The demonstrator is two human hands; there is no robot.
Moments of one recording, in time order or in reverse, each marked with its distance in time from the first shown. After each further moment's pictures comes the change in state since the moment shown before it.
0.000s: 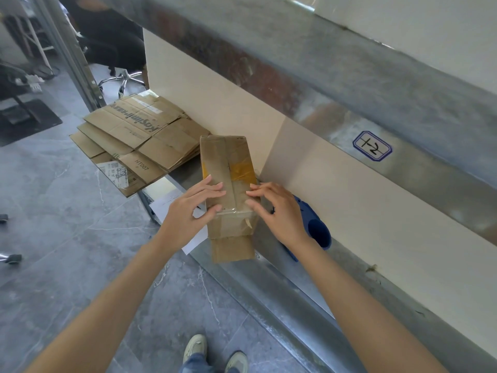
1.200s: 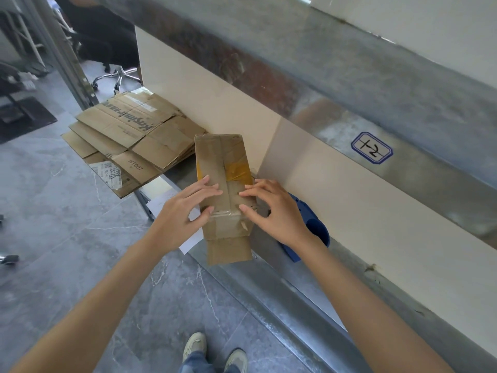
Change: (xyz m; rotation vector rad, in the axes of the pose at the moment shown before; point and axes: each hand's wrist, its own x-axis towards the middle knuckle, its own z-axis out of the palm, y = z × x) left_hand 0.004 0.003 -0.011 0.146 -0.118 0.048; right_hand 0.006 0.001 -0.008 -0.032 -0.091 -0.050
